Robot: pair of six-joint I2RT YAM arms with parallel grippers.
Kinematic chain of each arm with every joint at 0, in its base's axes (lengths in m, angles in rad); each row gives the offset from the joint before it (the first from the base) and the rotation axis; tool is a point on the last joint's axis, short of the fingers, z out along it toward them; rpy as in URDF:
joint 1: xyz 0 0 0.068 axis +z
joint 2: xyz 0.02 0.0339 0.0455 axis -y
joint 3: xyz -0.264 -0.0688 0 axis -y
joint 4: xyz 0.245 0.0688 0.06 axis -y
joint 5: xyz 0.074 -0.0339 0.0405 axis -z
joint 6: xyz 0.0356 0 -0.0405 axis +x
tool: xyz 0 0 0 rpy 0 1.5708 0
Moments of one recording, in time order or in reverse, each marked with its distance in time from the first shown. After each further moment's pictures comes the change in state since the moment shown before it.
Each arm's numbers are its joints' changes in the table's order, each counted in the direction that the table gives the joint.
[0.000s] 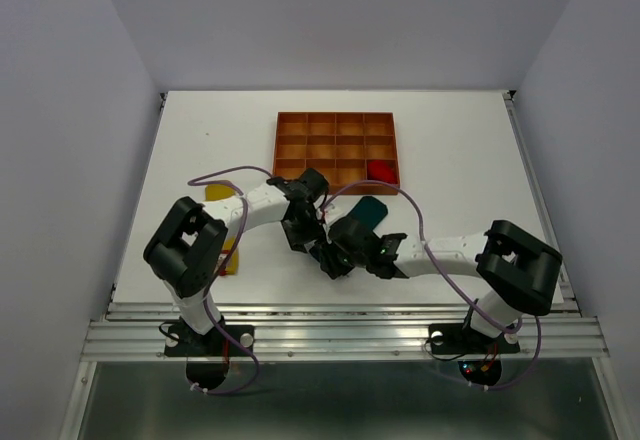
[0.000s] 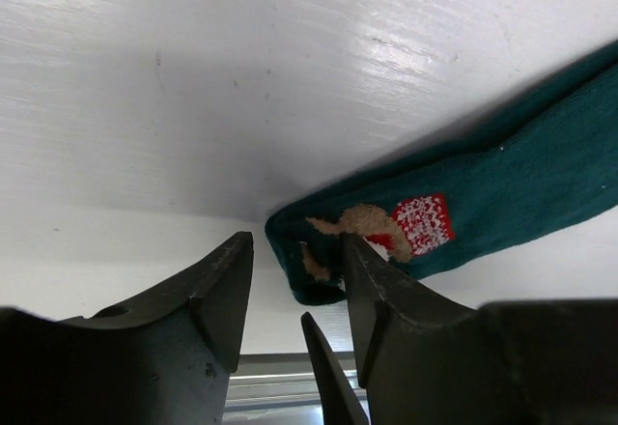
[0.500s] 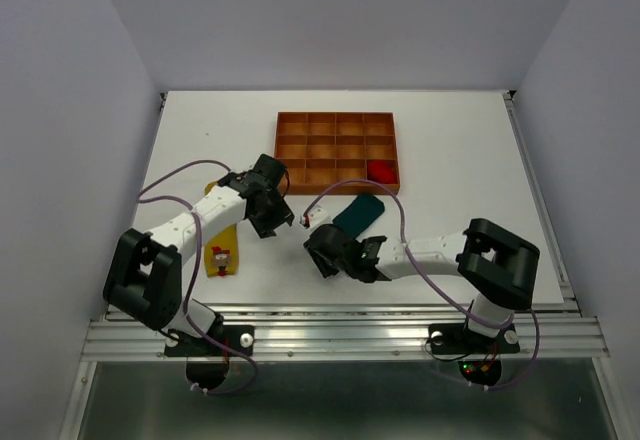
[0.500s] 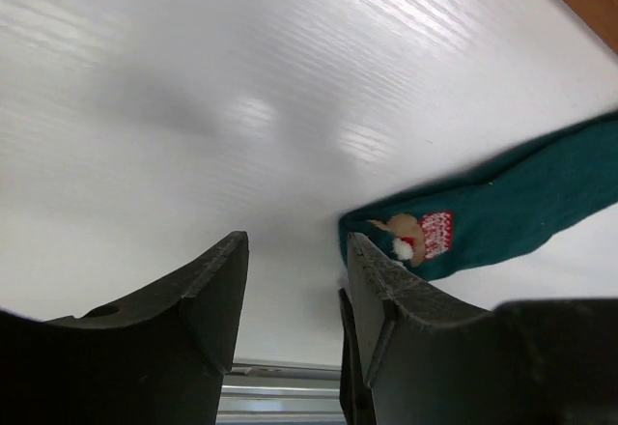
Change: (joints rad) left arm 0.187 0.246 -0.082 -0.031 -0.082 0.018; right arm 0.078 -0.092 0.108 -0.060 0.177 -0.029
